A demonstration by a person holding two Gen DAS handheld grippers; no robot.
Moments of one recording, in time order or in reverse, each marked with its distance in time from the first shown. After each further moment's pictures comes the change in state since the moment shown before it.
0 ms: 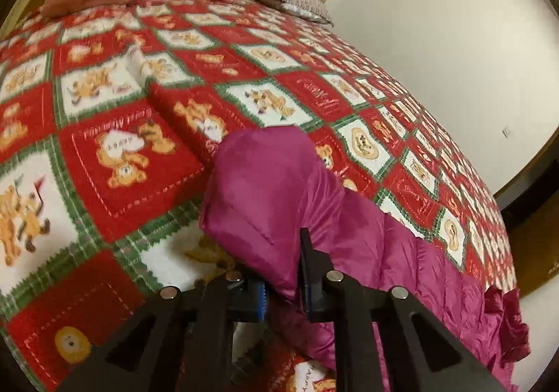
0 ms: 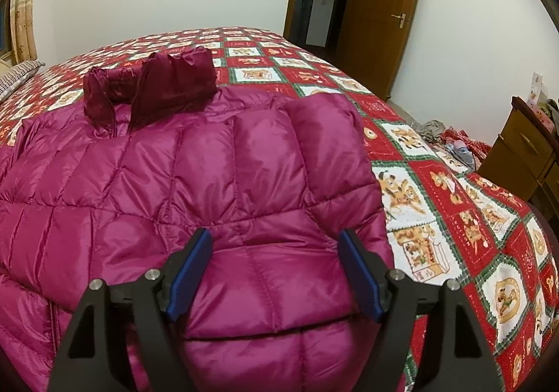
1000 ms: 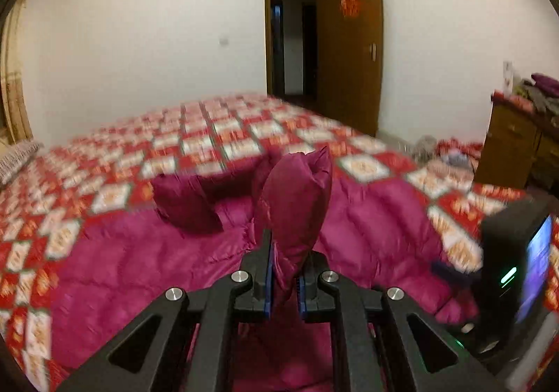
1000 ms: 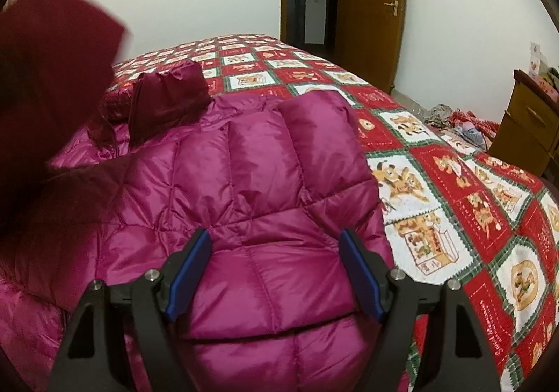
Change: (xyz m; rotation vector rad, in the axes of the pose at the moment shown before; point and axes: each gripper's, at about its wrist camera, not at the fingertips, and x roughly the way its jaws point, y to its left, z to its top) left arm -0.132 -0.348 -0.280 1.027 -0.011 -0.623; right arm 0.002 -0.020 -0.002 0.109 -0.017 0.075
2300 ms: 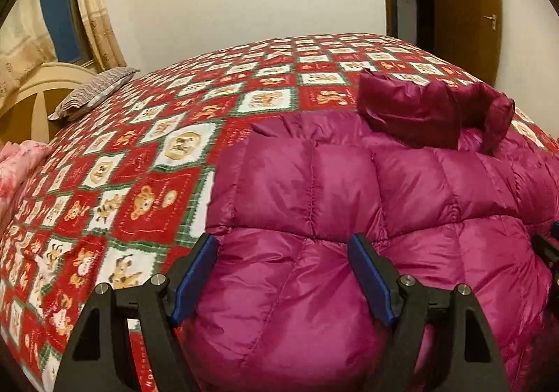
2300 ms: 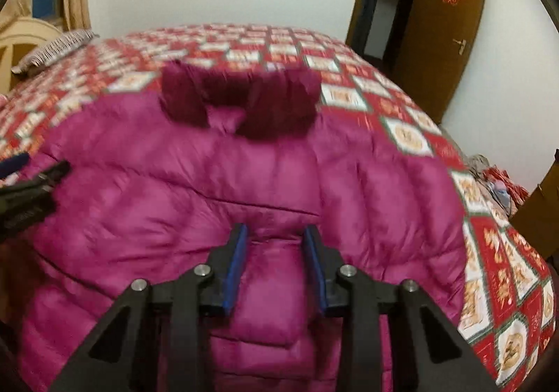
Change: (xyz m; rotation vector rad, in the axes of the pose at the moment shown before) left arm 0.010 0.143 -0.055 -0.171 0.221 0.441; right arm 0.009 0.068 0.008 -0.295 0.047 0.083
